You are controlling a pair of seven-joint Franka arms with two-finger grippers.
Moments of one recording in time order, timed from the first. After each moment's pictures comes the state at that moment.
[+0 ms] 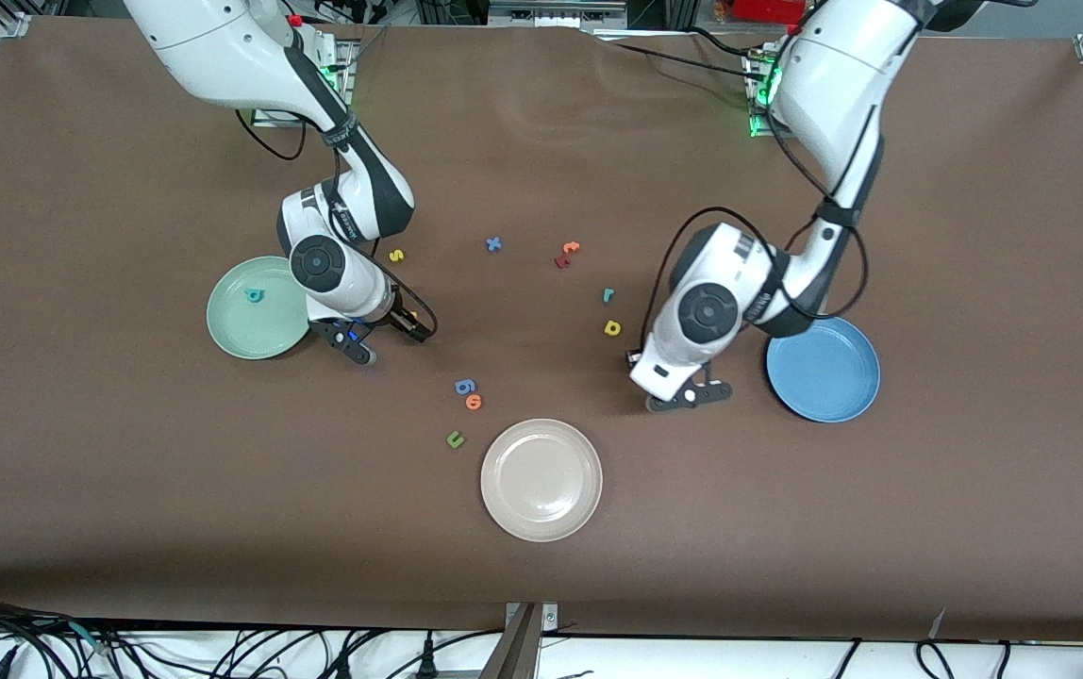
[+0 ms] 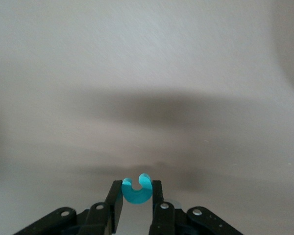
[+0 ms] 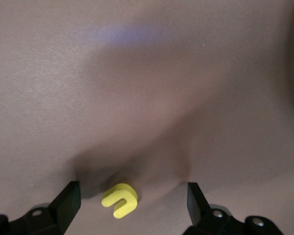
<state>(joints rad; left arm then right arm) -0.38 0.70 -0.08 -1.55 -0.02 2.09 -0.60 0.36 0.54 0.11 -2.04 0.08 2.48 1.02</state>
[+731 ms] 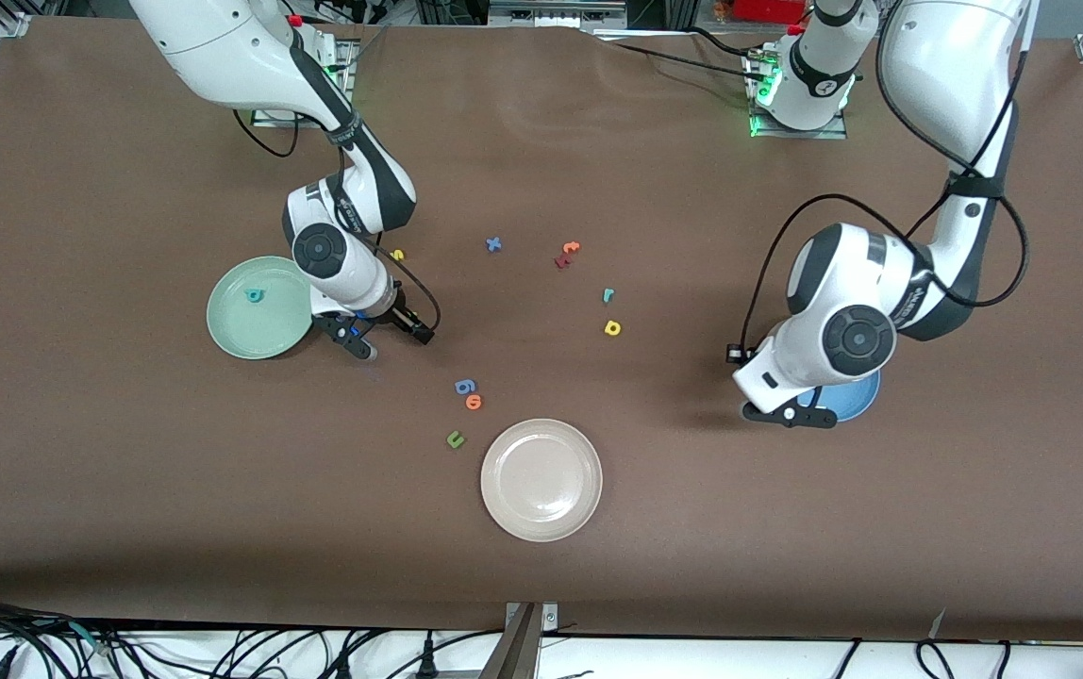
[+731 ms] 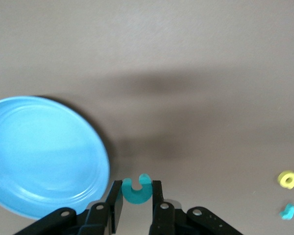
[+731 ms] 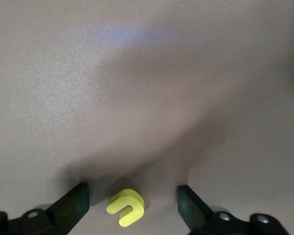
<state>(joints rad) -0.21 0.54 -0.07 -1.62 0.00 1.92 -0.18 0.37 0.54 0.11 -2.11 0.08 2.64 1.04</state>
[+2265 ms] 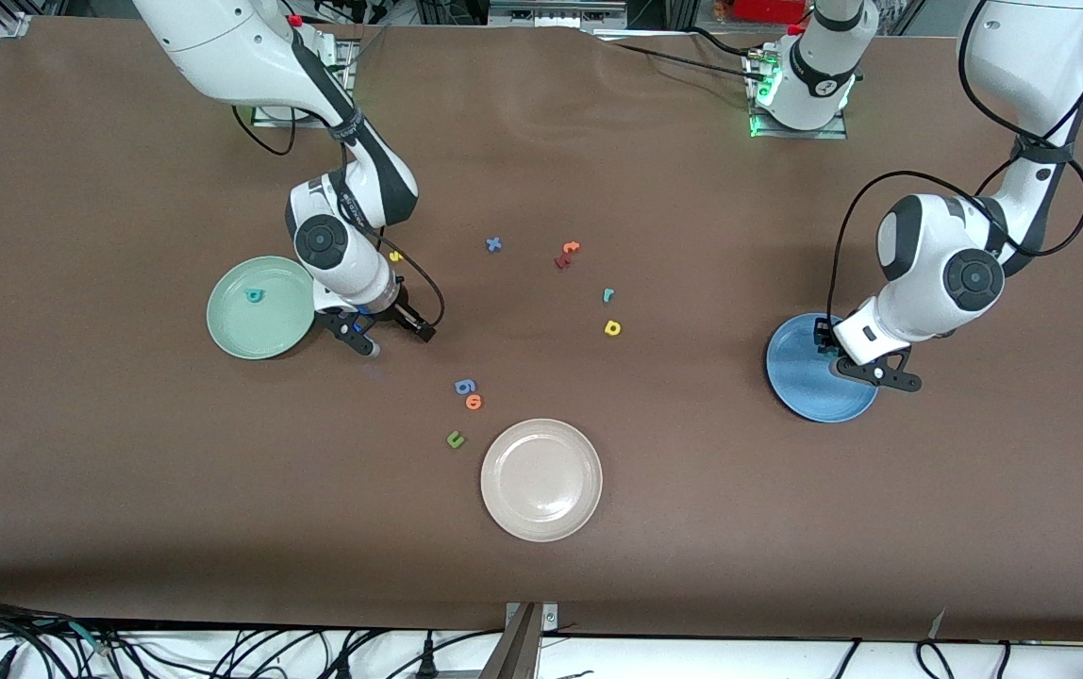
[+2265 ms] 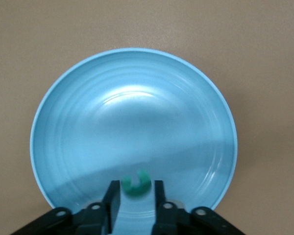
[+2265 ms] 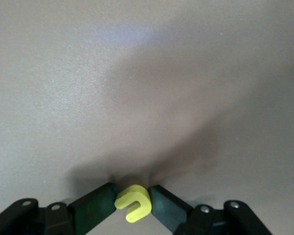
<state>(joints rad) 0.03 0.38 -0.08 -2.10 0.00 2.39 0.17 0.37 0.53 0.12 -2.11 0.08 2.63 1.04</state>
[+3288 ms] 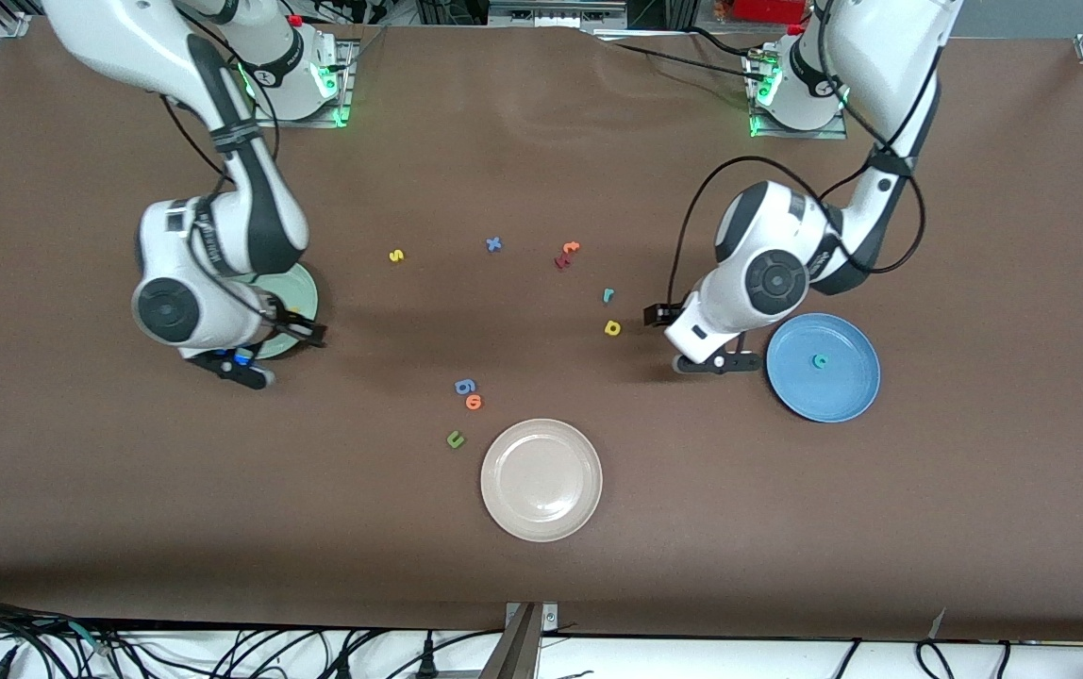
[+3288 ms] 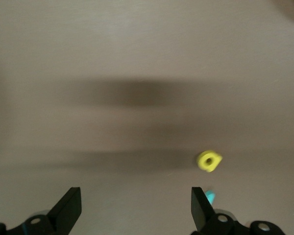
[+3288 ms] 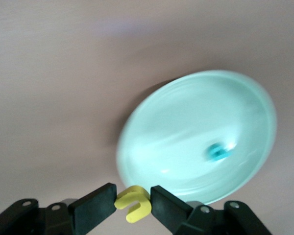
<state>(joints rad) -0.37 0.52 -0.10 -1.80 -0.18 2.17 -0.43 0.34 0.45 -0.22 -1.86 0.09 1.96 0.40</state>
